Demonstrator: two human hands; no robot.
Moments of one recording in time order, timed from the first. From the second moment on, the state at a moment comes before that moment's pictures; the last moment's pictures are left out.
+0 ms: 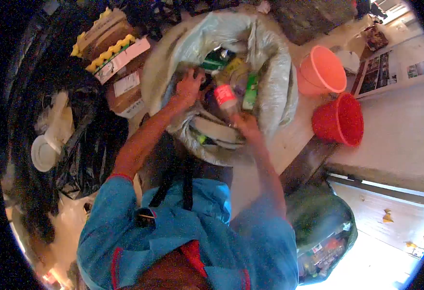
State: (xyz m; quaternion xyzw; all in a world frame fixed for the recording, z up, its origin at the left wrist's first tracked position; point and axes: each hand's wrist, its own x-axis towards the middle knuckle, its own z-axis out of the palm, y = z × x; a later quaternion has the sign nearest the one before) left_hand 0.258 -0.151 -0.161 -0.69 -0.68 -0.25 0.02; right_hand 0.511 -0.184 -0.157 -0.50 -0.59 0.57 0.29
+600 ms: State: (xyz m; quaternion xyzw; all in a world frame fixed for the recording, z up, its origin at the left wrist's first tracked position) left_hand 0.222 -0.185 -0.050 -0.70 -0.61 -0.38 -0.03; right_hand 0.526 -0.215 -0.105 -0.32 -0.44 0.73 0.41
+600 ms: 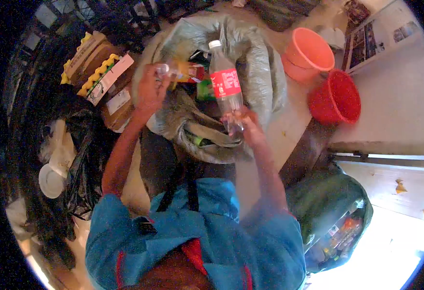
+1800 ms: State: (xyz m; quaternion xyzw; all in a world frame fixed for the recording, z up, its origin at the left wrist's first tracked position) left_hand 0.549 -0.290 -0.043 -0.58 -0.24 -0.25 -0.74; right_hand 0.917 -0.588 -0.107 -0.98 -0.15 -0.03 0.11
